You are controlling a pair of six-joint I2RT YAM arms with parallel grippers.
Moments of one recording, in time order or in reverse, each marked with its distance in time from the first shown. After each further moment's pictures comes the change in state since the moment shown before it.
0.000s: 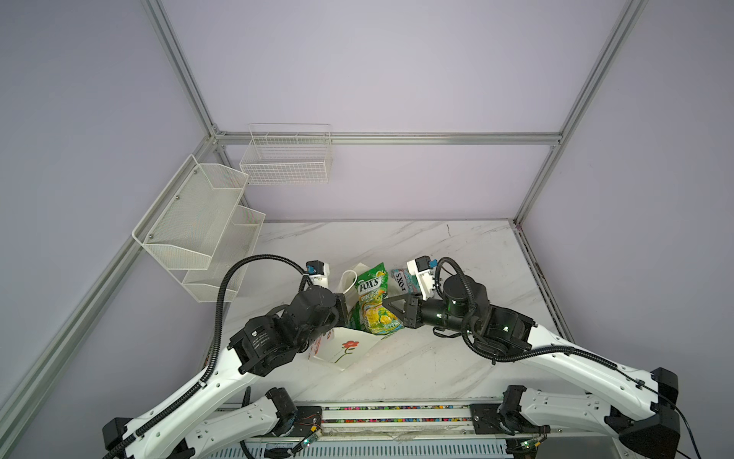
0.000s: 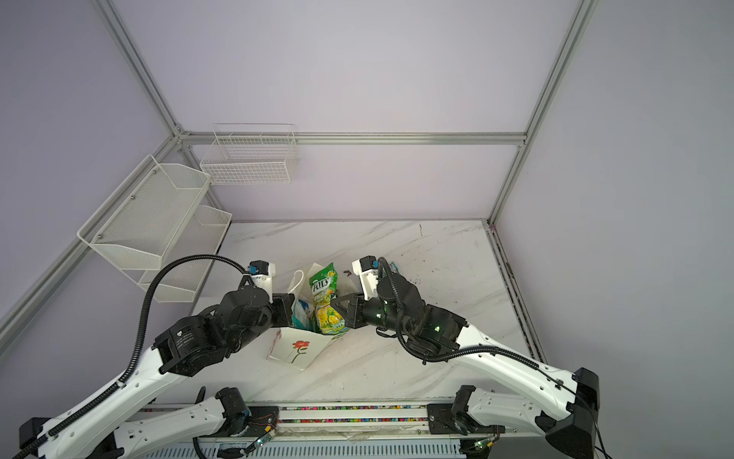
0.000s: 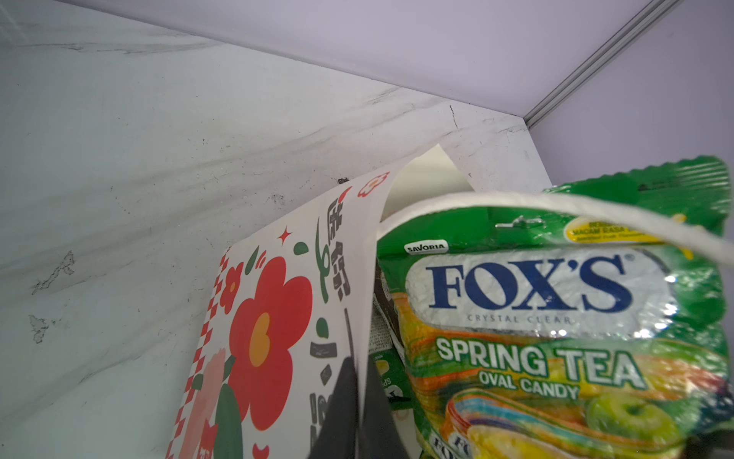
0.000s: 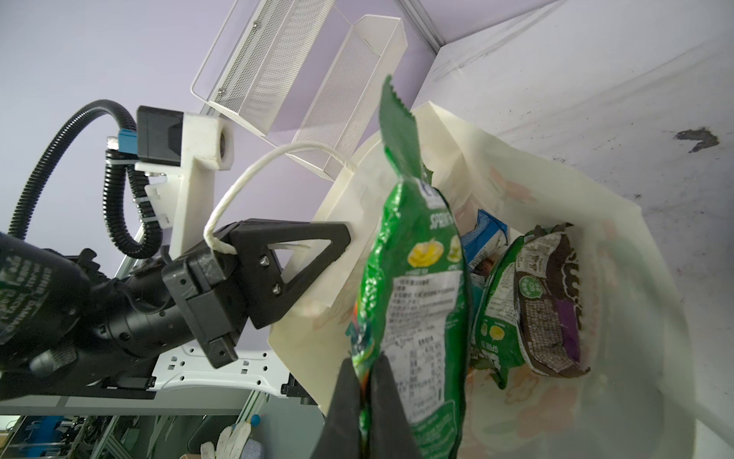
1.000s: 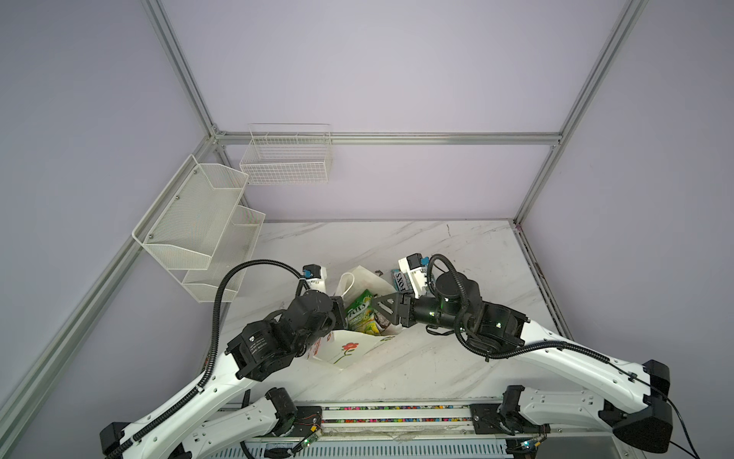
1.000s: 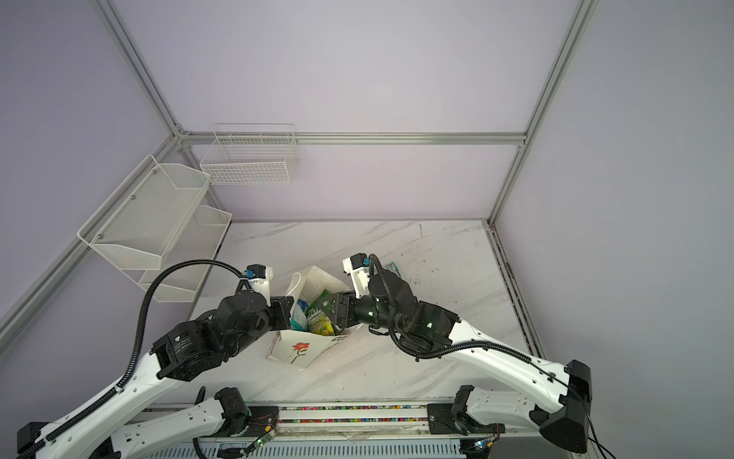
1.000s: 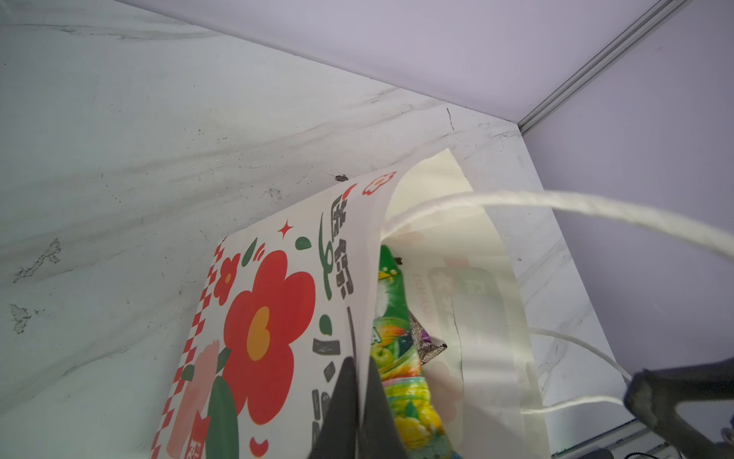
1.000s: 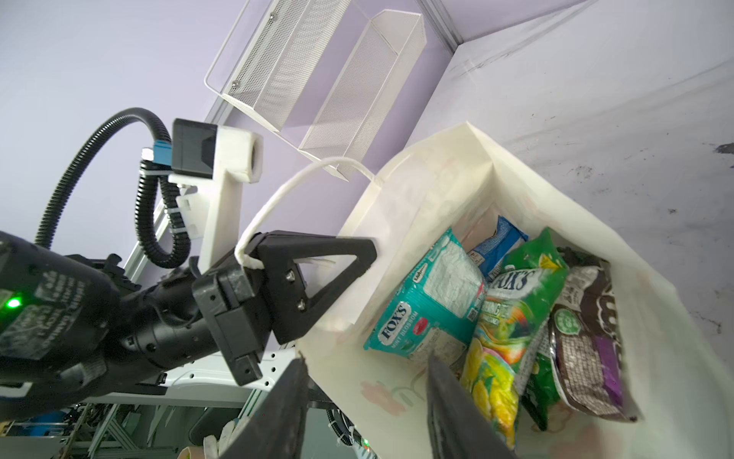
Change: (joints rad) left arm -0.002 -0.034 -0.043 0.021 0.005 -0.028; right arm 0.028 0.050 0.068 0.007 0.015 -0.025
